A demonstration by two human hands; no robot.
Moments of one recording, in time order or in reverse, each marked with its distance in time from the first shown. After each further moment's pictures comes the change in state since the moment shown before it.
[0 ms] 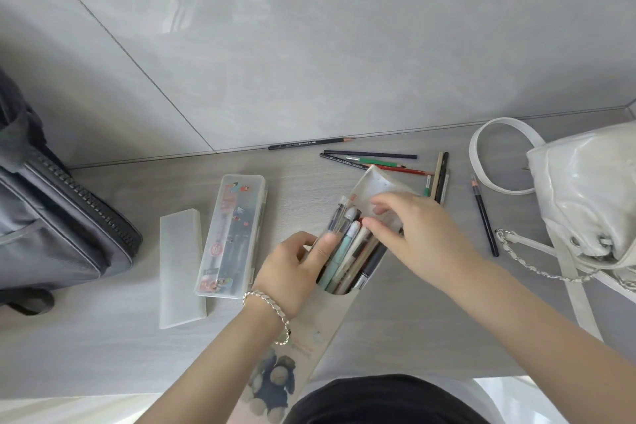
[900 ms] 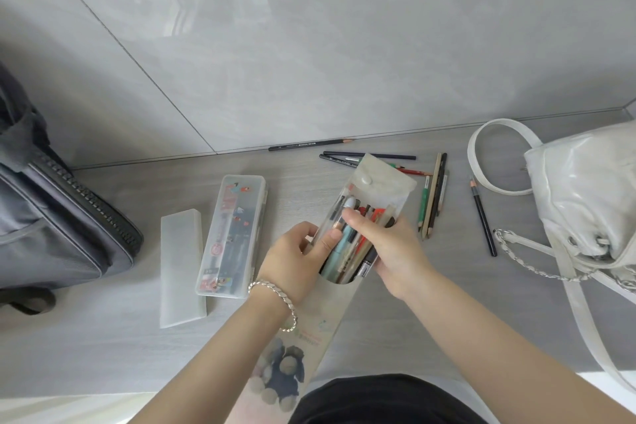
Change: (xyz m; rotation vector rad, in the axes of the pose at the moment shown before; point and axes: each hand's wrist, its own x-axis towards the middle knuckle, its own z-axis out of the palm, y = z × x) left_hand 0.005 0.009 0.004 0.011 0.028 0.007; right_hand 0.001 -0.021 0.041 1.344 0.039 0.689
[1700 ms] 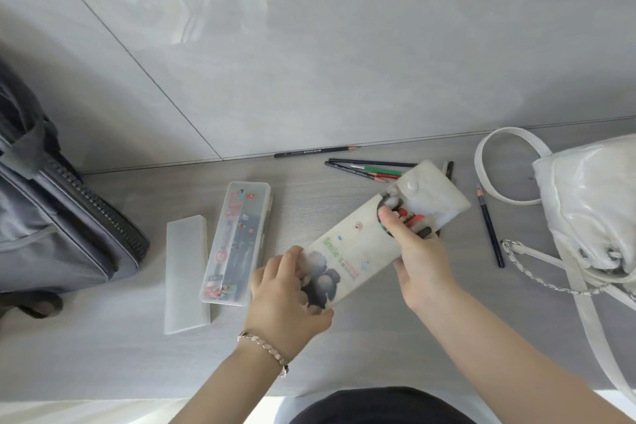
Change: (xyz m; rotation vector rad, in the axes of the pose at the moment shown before) left_hand -0.031 -0.028 -0.005 0.446 0.030 0.068; right_hand 0.014 0.006 -0.016 0.169 0.272 -0.035
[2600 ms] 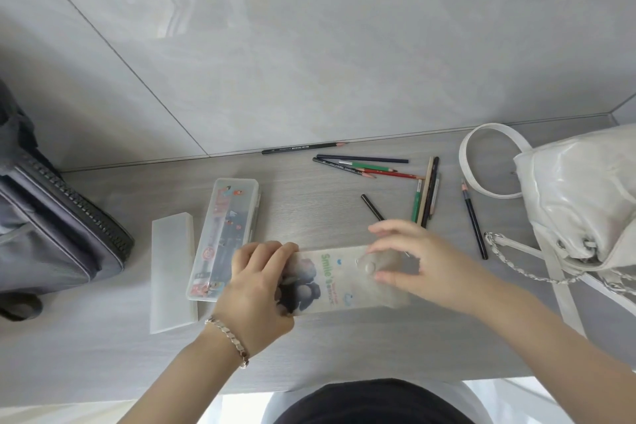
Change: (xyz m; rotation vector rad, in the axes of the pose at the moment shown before) left_hand 0.009 -0.031 -0.007 0.180 0.124 0.442; right_hand -0.011 -0.038 -0.056 -1.267 -0.751 -0.585
